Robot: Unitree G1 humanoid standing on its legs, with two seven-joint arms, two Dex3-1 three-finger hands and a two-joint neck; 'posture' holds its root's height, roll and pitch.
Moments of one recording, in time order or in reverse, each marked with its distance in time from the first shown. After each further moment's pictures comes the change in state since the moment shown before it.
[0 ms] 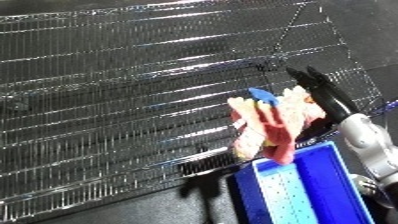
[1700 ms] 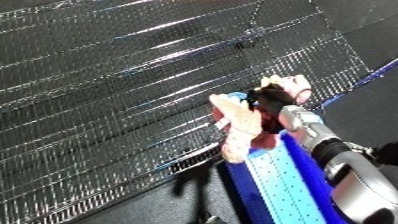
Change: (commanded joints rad) left arm 0.014 0.002 -0.063 0.009 -0.018 -0.028 -0.008; right arm -0.321 0.119 0.283 0.521 -0.126 0.014 -0.022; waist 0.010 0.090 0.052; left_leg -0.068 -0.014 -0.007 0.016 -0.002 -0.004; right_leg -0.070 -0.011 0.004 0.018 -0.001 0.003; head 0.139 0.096
